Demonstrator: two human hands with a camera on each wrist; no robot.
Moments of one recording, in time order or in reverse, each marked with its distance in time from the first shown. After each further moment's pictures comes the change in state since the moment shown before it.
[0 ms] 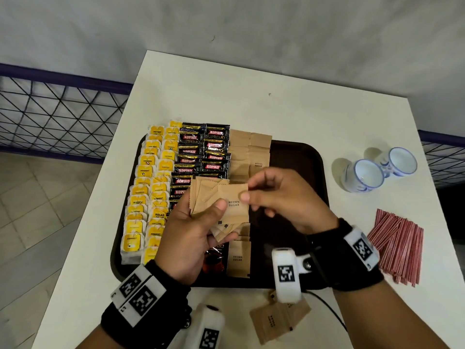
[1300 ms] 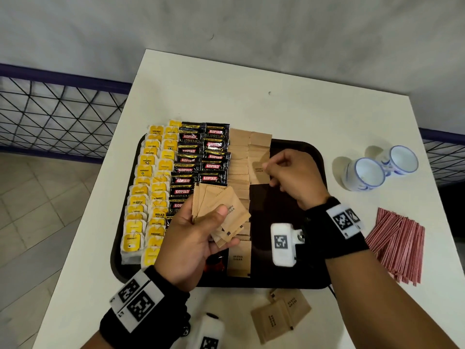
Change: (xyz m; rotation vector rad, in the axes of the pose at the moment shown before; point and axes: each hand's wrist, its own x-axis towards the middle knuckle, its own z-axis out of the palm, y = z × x) left_hand -0.002 -0.008 -0.006 -0.047 -0.045 -0.052; right_hand 0.041 0.010 -0.024 -0.224 0.404 0.053
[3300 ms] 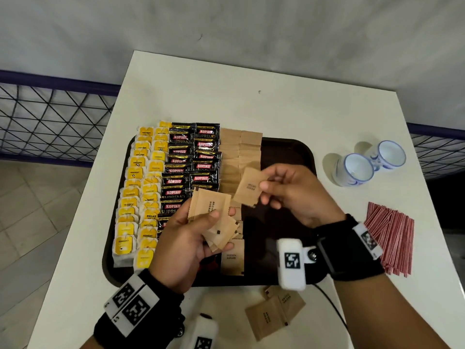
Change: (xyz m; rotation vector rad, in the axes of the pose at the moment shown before) left_hand -0.004 -0.001 0.004 0.044 -0.028 -0.025; right_hand -0.036 0.009 -0.019 0.356 -0.322 -0.021
